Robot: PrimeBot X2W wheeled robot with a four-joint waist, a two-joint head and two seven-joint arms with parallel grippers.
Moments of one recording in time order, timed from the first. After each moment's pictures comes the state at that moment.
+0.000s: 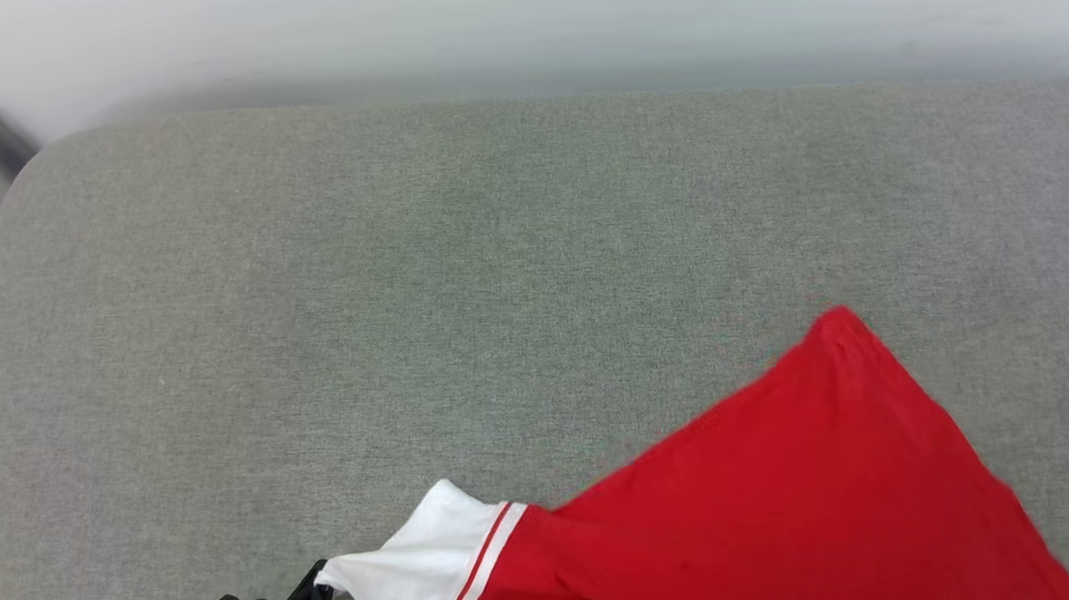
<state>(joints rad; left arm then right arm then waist) -0.07 0.73 -0.82 0.08 -0.75 0.31 -0.26 0.08 -1.21 0.65 -0.04 1.07 0.13 0.63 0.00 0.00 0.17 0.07</state>
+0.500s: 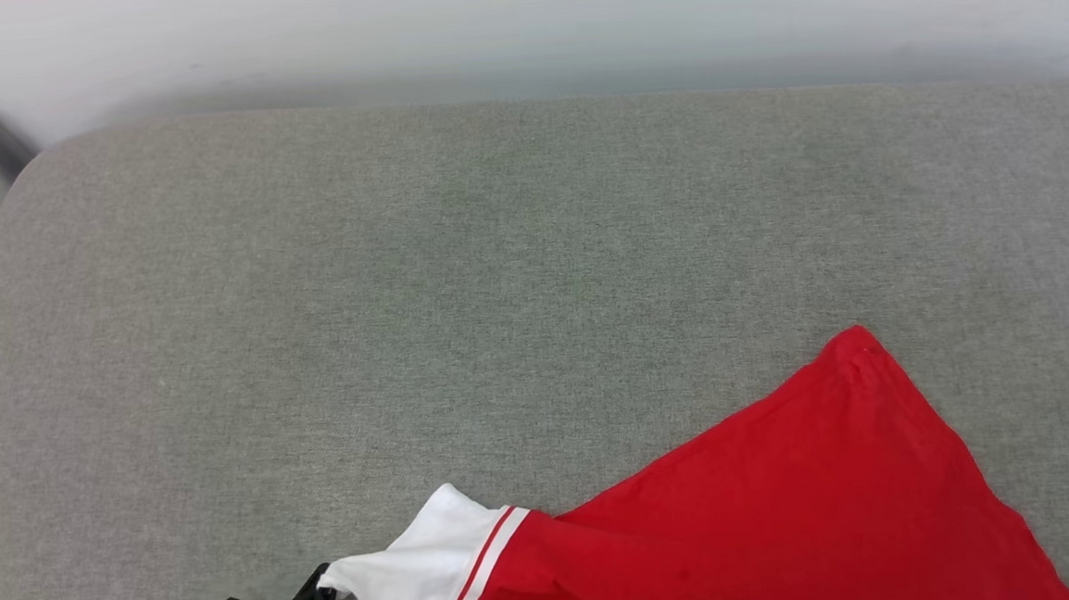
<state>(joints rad) -0.07 0.73 -0.82 0.08 -0.75 0.31 -0.26 0.15 -1.11 0.33 -0.06 1.01 0.13 0.51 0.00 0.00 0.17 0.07</state>
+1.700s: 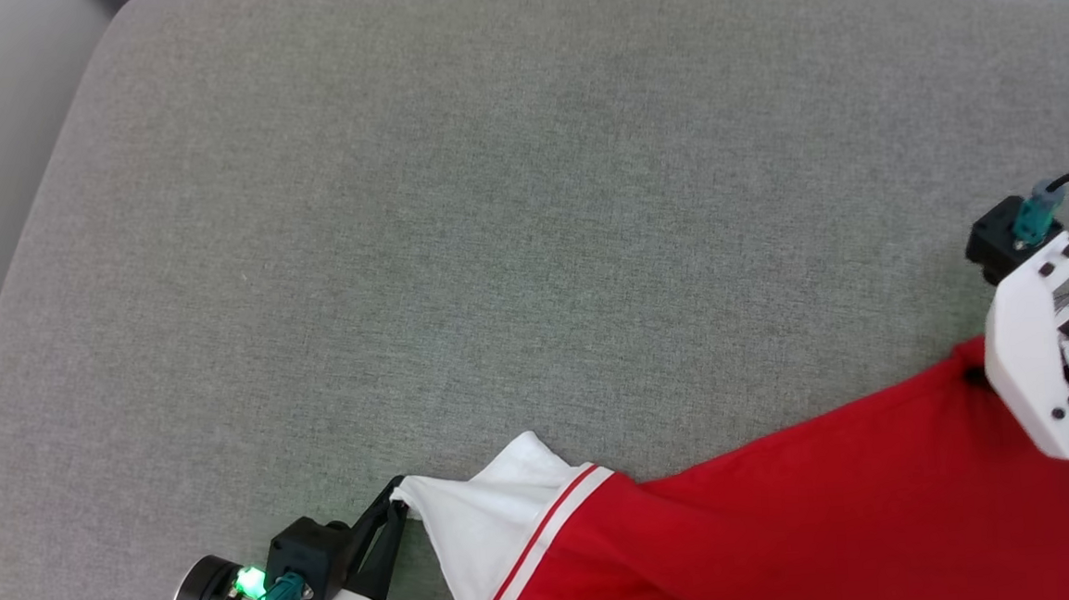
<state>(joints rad) -0.24 0.59 -0.85 0.15 -0.67 0.25 -0.26 -0.70 -0.83 0.79 0.21 0.81 0.13 0.91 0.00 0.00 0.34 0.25</state>
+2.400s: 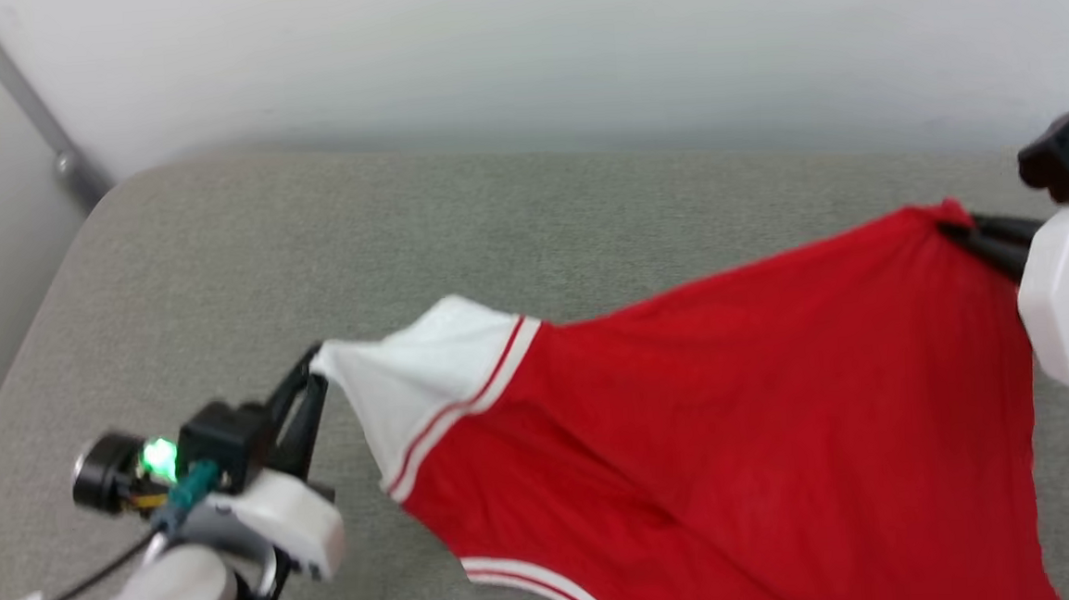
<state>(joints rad) -0.37 0.68 -0.76 0.11 -0.64 0.25 -0.23 -0.78 -0.89 0.84 0.17 0.83 0.13 0.40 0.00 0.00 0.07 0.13</state>
